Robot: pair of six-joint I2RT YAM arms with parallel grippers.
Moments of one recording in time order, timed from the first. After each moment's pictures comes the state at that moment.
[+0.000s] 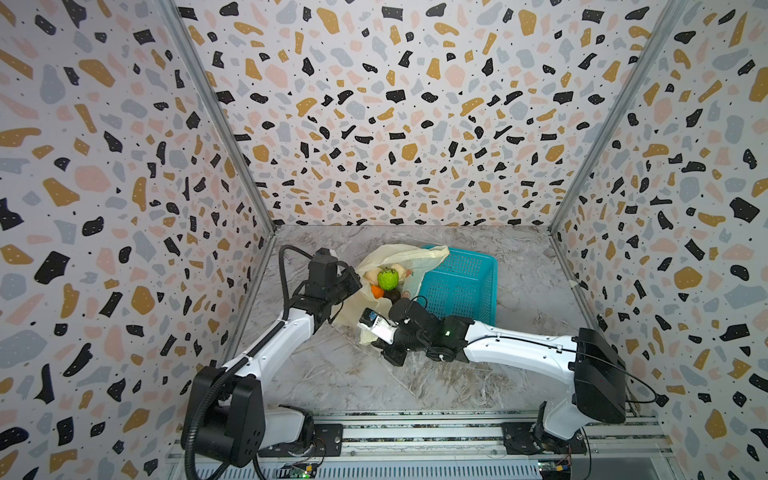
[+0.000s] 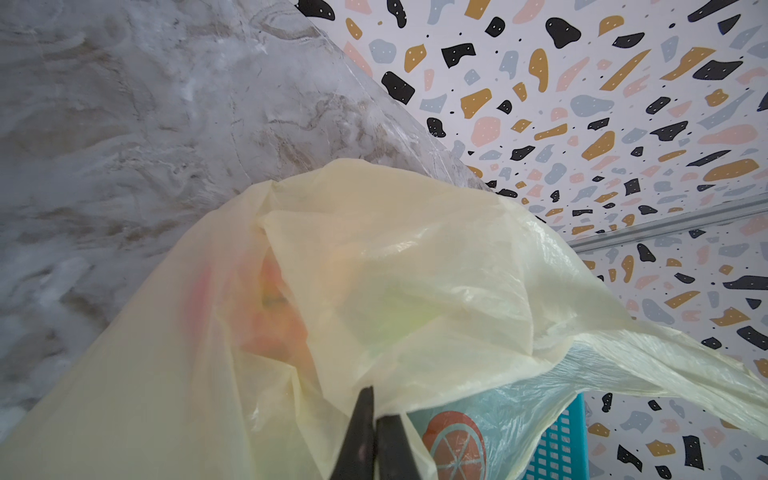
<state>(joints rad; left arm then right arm) -0.25 1.30 0.85 -0.12 0.17 -0.77 1.13 1.62 1.22 -0.29 -0.15 -0.07</state>
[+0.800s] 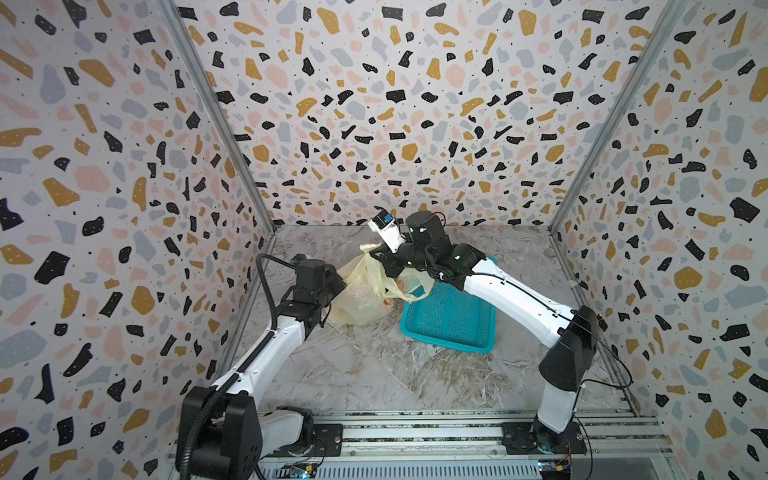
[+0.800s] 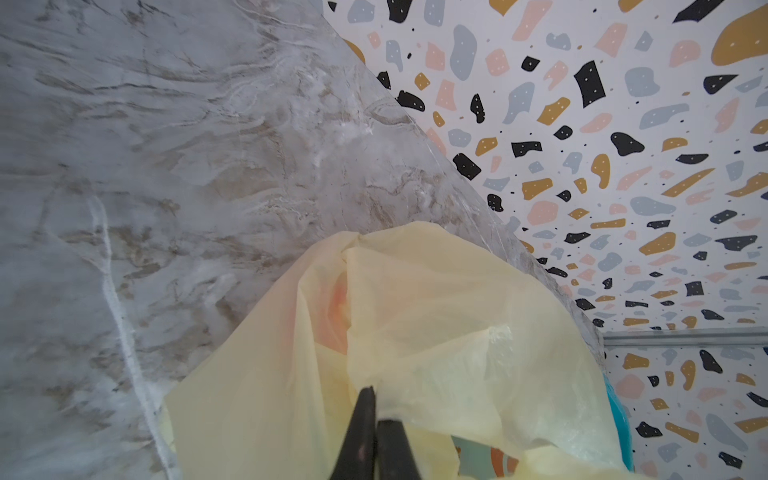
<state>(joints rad) -0.18 1.23 0.81 -0.16 0.03 -0.83 0.82 1.85 1.89 -0.45 -0.25 -0.02</state>
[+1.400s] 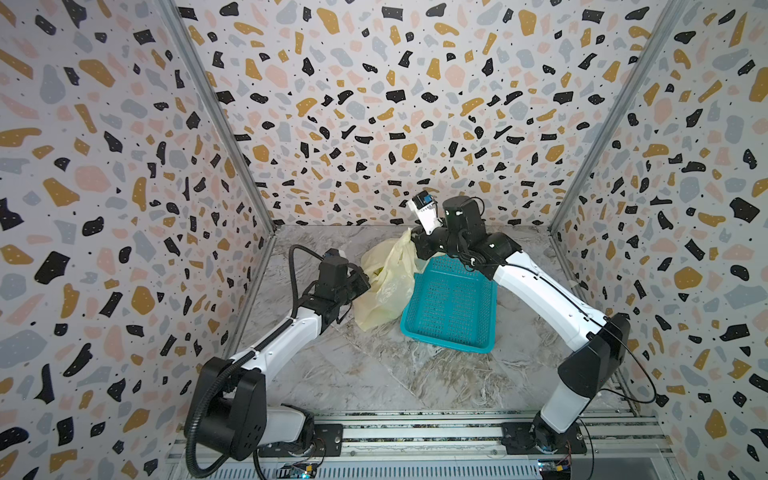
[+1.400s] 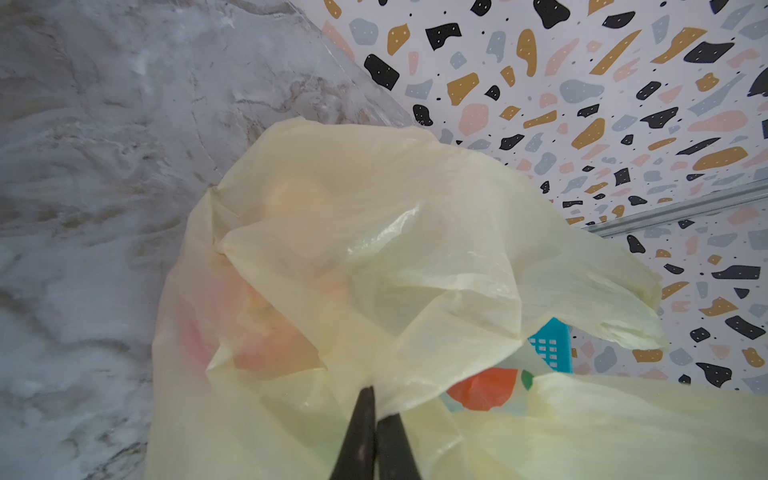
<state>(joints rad) -0.33 1.35 0.85 -0.06 0.14 -0.82 0.69 1.68 1.72 -0.48 -0.18 0.00</state>
